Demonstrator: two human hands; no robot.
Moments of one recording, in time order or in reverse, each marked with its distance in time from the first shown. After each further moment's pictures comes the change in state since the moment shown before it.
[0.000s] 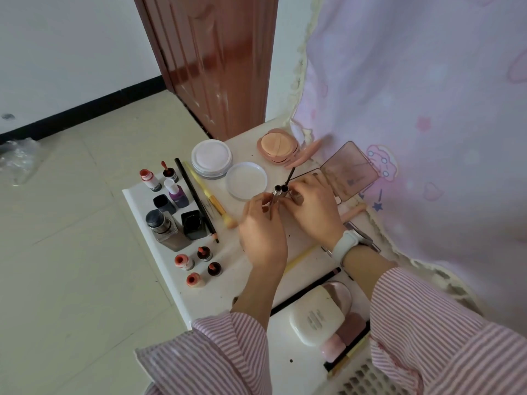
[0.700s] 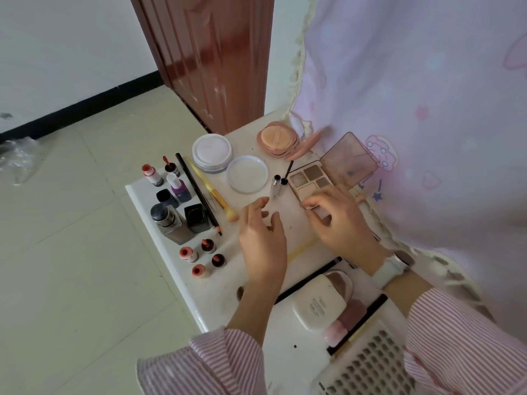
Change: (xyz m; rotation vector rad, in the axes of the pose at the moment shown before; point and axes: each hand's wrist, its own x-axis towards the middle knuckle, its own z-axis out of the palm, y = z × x) left_hand -0.023 -0.011 -0.020 -0.004 -0.072 0.120; right_hand -0.047 0.007 -0.035 0.065 0.054 -0.200
